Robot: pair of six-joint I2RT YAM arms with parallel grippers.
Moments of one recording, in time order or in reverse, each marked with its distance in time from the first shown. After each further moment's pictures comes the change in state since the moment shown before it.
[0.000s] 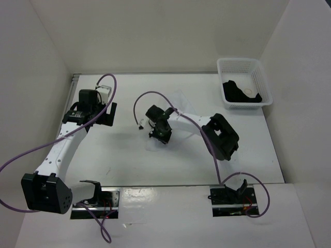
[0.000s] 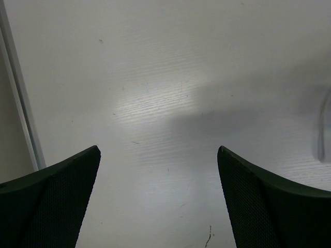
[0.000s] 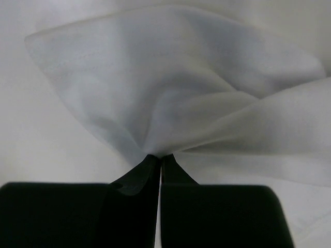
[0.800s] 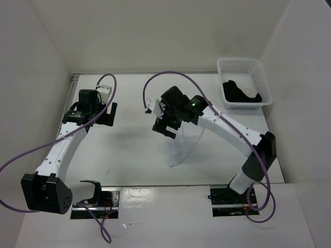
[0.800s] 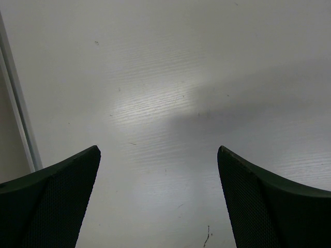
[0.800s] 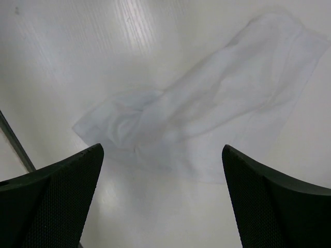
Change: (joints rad) left arm 0.000 -0.002 0.000 0.000 0.020 0.001; right arm 0.001 -0.503 -0.006 -0.178 -0.007 -0.149
